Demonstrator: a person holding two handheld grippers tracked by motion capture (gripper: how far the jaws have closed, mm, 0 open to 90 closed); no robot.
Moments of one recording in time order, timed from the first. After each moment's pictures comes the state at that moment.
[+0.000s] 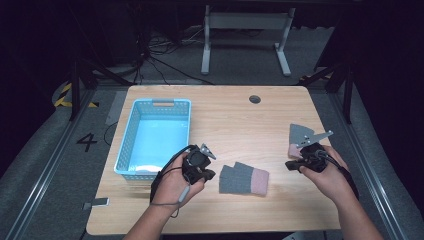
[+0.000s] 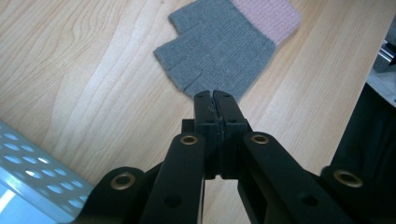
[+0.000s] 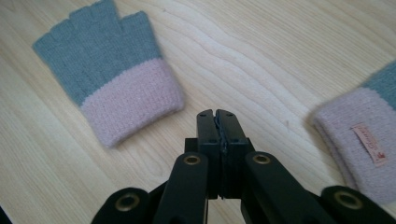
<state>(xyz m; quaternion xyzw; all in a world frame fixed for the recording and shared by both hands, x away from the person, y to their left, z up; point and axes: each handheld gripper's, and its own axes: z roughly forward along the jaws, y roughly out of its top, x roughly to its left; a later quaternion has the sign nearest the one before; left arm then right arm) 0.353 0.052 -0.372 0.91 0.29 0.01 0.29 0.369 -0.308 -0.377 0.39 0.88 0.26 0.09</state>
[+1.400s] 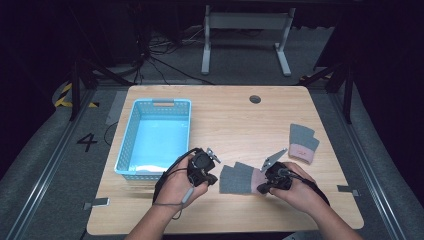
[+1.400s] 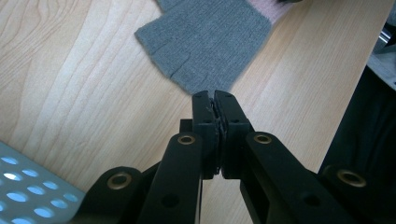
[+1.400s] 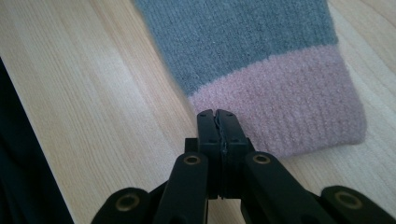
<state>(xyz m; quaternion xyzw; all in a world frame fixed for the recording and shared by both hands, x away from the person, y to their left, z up) 0.354 0.043 -0.382 0.92 0.28 -0.01 0.26 0.352 -0.227 -0.425 0.28 0.94 0.21 -0.01</state>
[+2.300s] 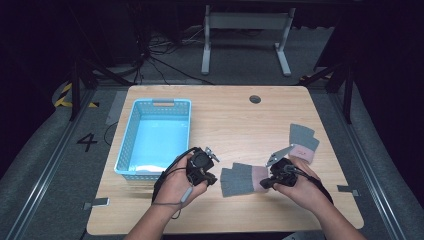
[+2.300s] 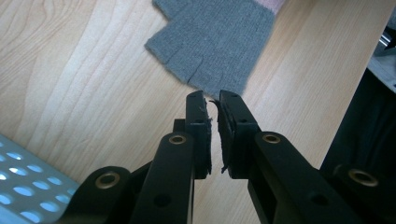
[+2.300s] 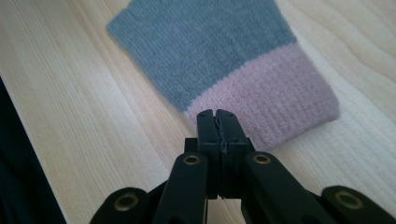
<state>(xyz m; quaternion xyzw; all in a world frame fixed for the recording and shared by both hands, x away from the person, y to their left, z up) 0.355 0.045 -0.380 0.92 0.29 -0.01 0.26 0.355 -0.239 -0.414 0.30 0.92 0.24 0.01</state>
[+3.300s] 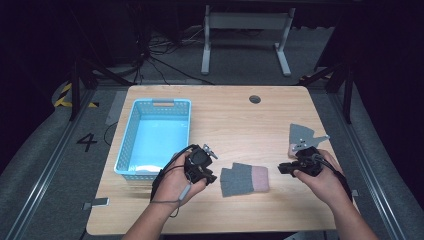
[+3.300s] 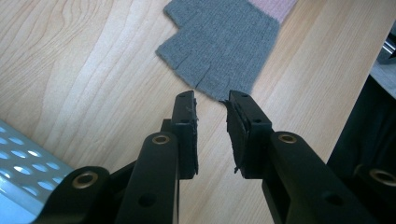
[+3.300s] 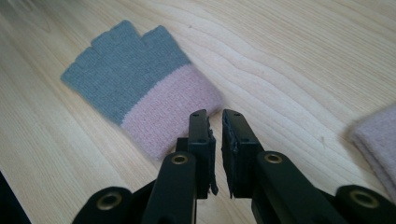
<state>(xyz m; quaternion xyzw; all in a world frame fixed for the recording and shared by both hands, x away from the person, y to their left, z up) 0.358 0.048 -0.375 0.92 0.29 -0.01 0.27 0.361 -0.296 -0.383 0.39 0.87 0.30 0.07</state>
